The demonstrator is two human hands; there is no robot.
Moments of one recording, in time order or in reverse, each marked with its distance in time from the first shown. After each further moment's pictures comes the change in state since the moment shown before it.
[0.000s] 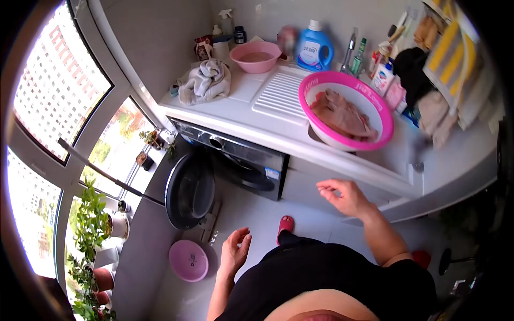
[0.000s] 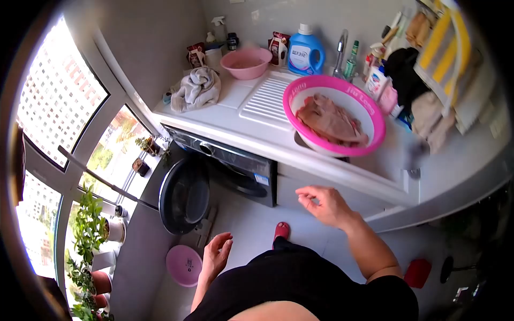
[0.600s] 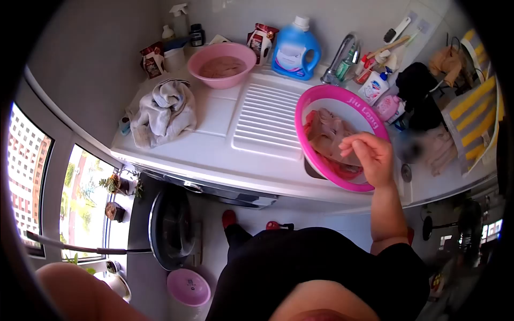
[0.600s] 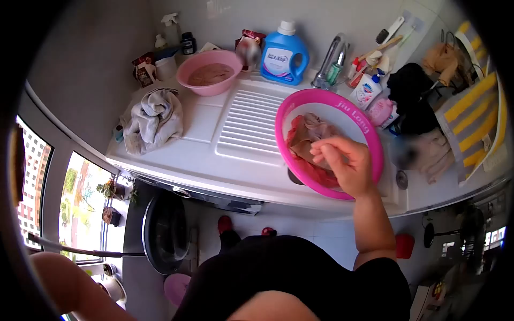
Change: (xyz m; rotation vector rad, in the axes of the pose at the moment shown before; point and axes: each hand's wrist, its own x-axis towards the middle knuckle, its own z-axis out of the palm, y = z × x) left_hand 0.239 0.245 -0.261 -0.496 0.205 1.435; right_hand 0.183 -0.044 -0.083 0.066 0.472 -0.184
